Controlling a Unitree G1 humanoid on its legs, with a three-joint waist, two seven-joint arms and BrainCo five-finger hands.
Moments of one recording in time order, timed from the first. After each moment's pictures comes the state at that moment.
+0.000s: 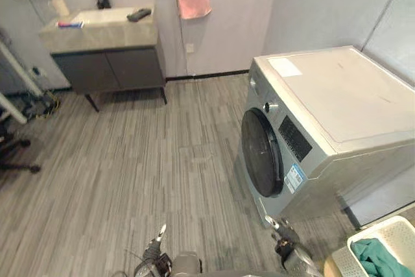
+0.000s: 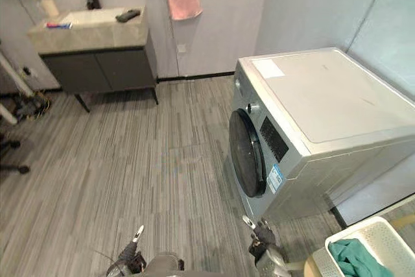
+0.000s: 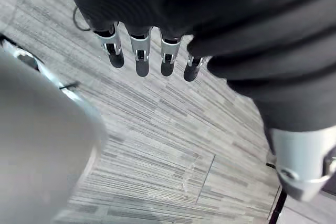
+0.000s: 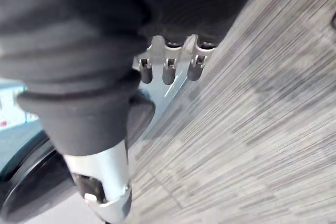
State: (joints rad) left arm 0.06 -0.05 0.43 1.02 -0.14 -0.04 0.03; right arm -0.02 0.04 -0.20 0.80 0.38 -0.04 0.01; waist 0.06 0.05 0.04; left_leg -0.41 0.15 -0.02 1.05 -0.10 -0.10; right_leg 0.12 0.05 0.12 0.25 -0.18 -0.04
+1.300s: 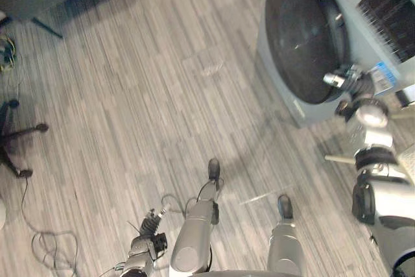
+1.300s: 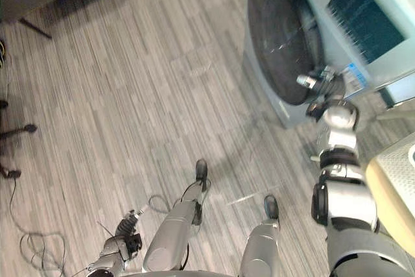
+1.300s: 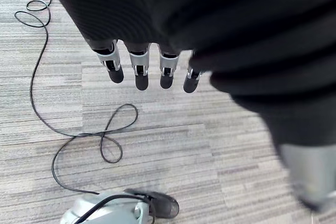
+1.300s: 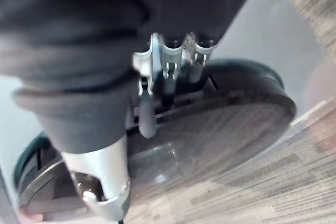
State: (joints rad) left arm -0.04 0.08 0.19 0.95 -0.17 -0.11 0.08; right arm -0.94 -0.57 -0.23 1.01 0.29 -0.07 -0.09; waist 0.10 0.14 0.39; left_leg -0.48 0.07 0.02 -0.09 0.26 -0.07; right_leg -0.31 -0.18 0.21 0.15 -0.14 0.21
